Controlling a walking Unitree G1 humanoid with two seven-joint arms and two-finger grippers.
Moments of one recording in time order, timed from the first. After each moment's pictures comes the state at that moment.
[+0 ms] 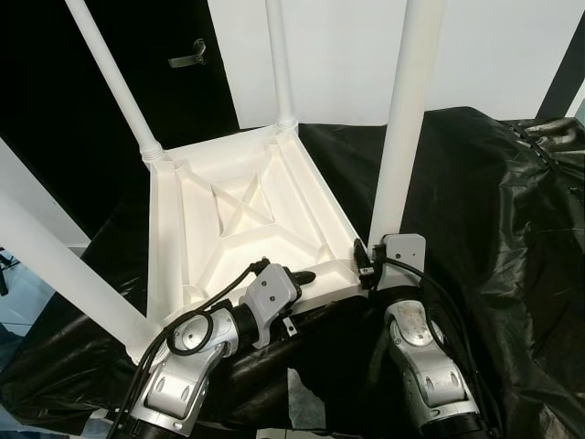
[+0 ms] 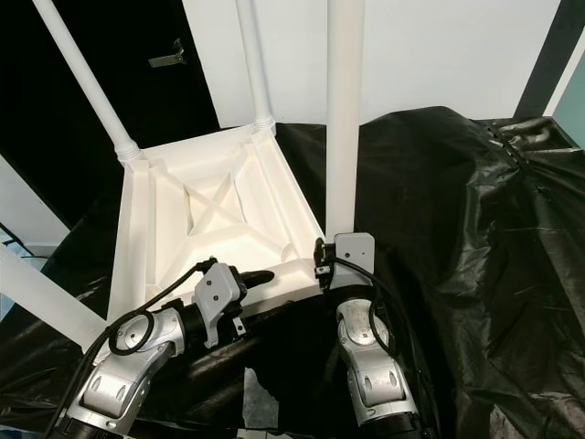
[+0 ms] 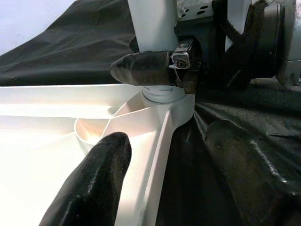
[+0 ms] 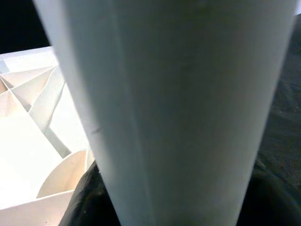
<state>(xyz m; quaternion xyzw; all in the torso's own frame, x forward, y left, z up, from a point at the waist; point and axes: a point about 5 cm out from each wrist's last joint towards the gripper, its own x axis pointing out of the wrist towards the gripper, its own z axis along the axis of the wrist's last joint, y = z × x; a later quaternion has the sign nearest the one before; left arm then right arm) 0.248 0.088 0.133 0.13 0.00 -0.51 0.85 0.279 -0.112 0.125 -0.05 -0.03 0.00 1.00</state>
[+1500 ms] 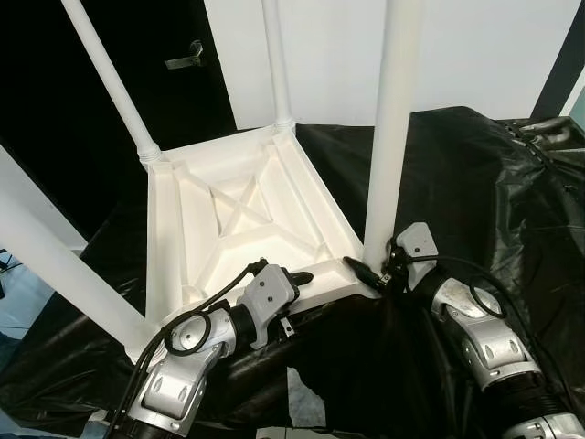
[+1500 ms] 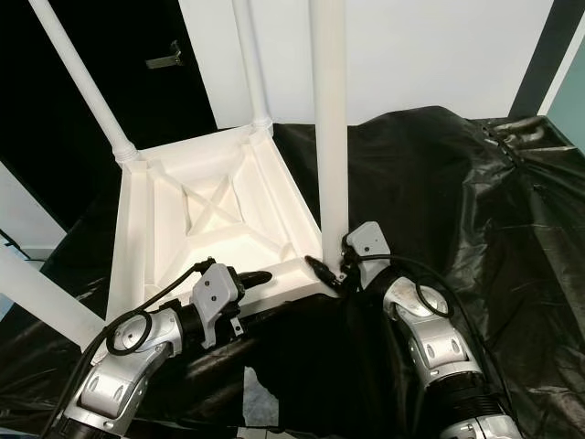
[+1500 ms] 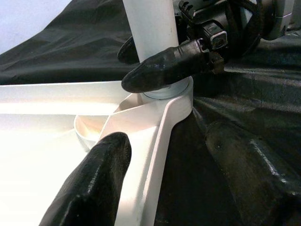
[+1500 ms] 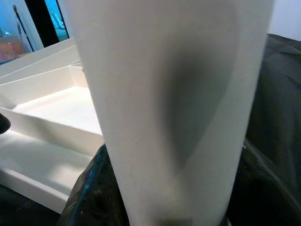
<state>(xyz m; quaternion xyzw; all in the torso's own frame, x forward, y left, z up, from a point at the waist) 0.248 0.091 0.132 0.13 0.00 -0.50 0.85 0.297 -0.150 0.126 -0.12 -0.01 0.34 0.93</state>
